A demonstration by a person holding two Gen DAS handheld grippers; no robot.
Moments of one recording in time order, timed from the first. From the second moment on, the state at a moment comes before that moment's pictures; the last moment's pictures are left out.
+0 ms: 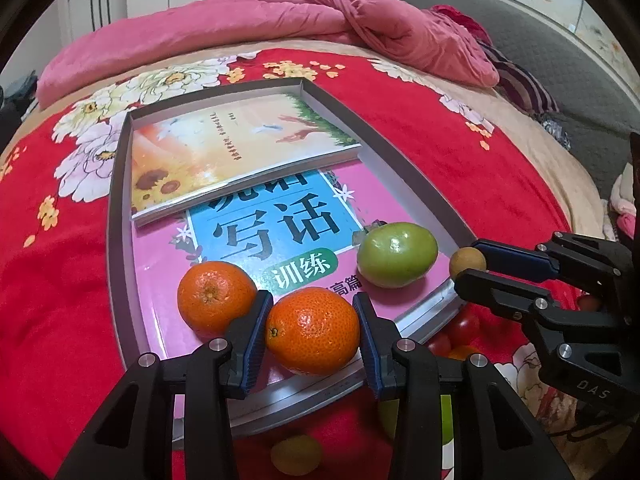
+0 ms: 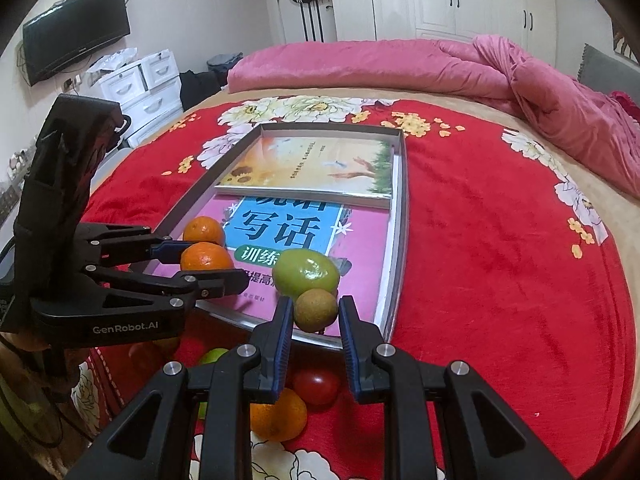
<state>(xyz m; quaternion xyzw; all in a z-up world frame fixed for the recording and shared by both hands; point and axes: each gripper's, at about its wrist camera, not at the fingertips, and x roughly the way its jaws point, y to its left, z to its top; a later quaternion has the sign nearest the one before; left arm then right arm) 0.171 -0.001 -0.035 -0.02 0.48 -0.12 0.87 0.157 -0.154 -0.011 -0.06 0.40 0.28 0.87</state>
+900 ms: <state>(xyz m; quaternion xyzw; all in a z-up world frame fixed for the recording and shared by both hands) 0.172 -0.006 -0.040 -0.01 0.49 -0.13 0.86 0.165 -0.149 -0.024 -0.05 0.43 0.28 0.86</state>
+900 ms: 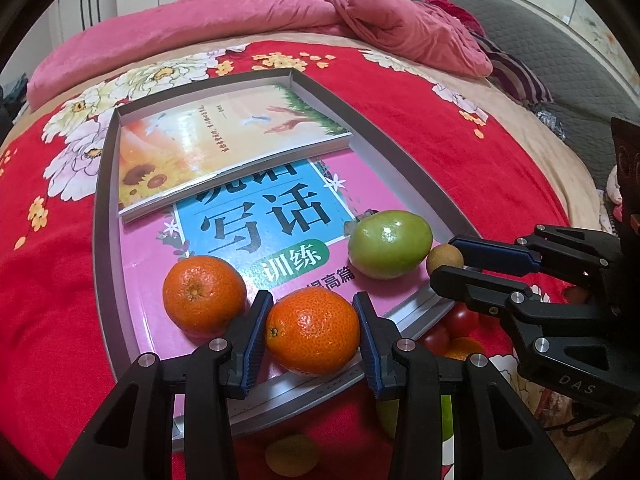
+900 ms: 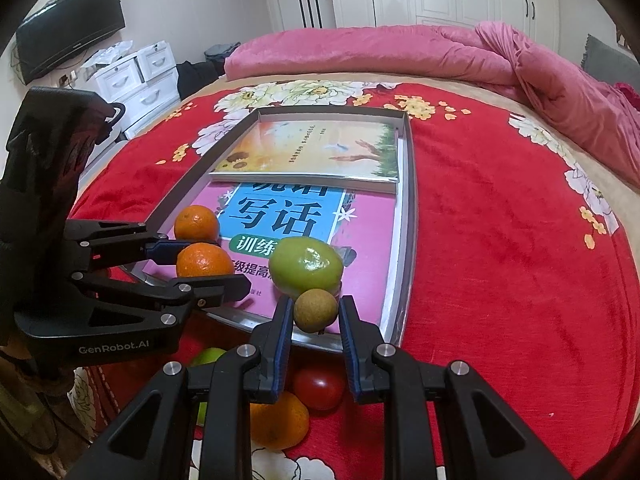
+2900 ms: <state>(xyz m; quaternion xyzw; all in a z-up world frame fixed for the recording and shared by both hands) 0.143 0.006 0.011 -0.07 0.43 -0.15 0.89 0.155 -0.164 0.002 -0.04 0.41 0.26 0.87</state>
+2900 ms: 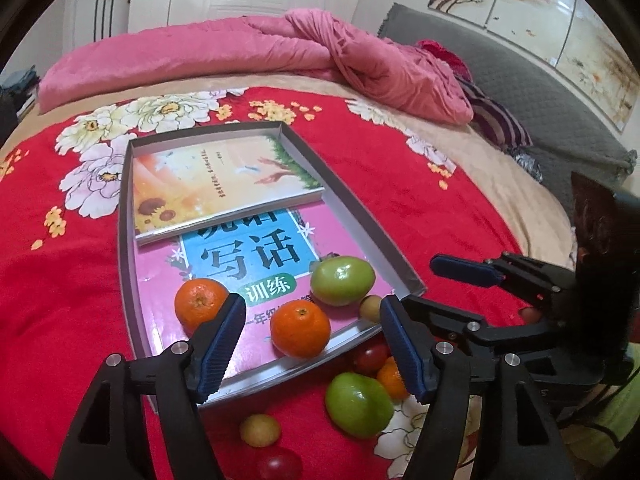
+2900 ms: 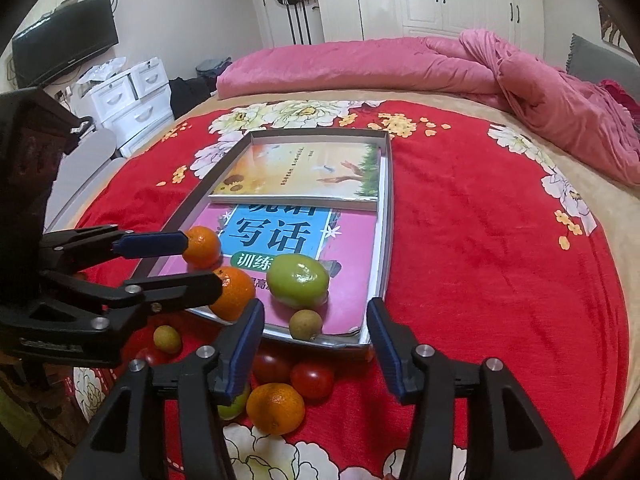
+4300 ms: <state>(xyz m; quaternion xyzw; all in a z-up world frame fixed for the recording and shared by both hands) 0.103 0.046 0.065 -0.12 0.37 -0.10 0.92 0.145 -0.178 0.036 -0.01 0.36 0.26 0.90</state>
